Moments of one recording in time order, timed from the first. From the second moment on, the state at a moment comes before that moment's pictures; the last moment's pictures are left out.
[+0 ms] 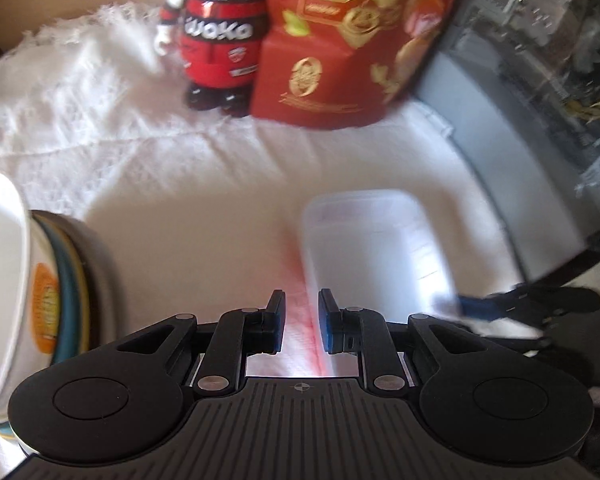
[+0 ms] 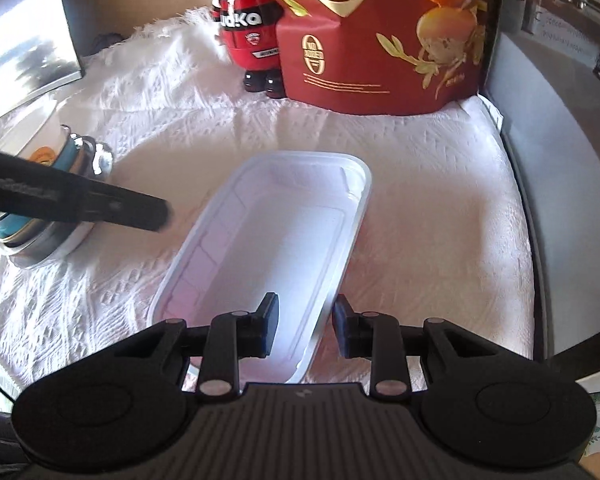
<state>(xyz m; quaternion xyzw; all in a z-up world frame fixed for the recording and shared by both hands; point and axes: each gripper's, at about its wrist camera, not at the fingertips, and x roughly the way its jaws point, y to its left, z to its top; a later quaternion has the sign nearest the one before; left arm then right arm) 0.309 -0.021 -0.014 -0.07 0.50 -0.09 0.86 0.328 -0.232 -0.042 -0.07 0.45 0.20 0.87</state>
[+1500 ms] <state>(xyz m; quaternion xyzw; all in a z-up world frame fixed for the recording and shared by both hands) 0.335 0.003 0.001 -0.15 0.50 -0.12 0.84 0.340 -0.226 -0.029 0.01 0.44 0.20 0.88</state>
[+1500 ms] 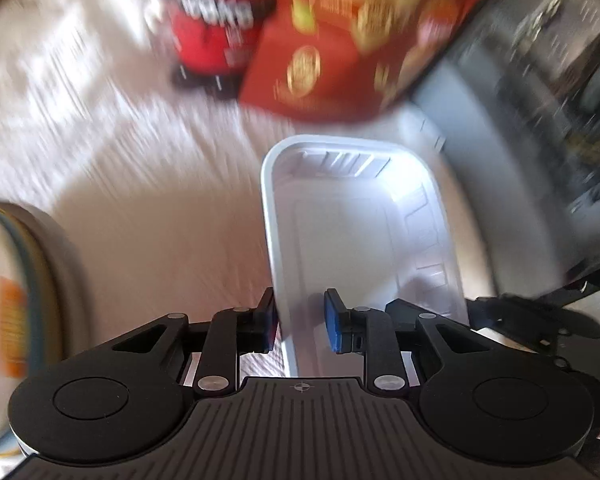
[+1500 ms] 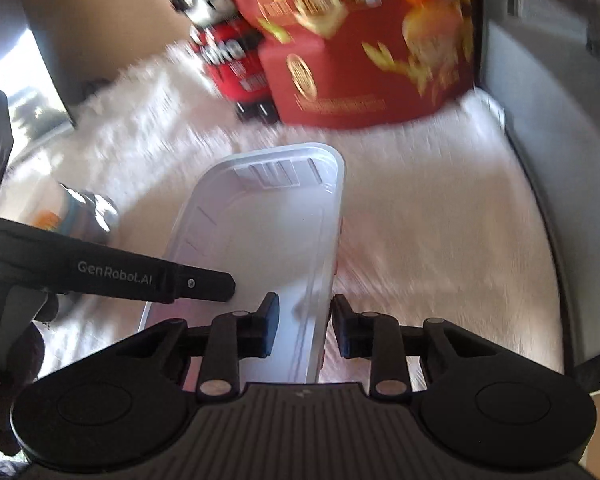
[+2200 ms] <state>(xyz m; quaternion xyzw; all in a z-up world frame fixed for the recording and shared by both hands) 0.248 0.213 0.047 -0.23 0.45 0.03 0.86 0.301 -0.019 0.049 -0.04 0.36 0.37 0.86</state>
